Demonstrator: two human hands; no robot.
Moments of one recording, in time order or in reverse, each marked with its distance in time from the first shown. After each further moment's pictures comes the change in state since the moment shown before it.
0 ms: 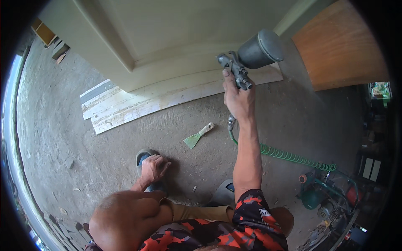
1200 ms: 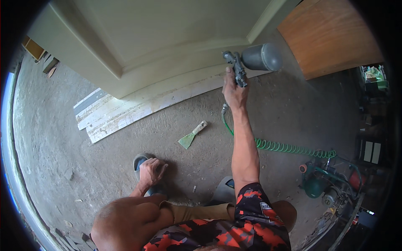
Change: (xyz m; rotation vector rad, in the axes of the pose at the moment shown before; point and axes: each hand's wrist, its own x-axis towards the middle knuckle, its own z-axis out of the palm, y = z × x) left_hand 0.001 0.001 -0.001 0.007 0.014 0.015; right_hand 0.020 0.095 -0.019 0.087 0.196 -0.070
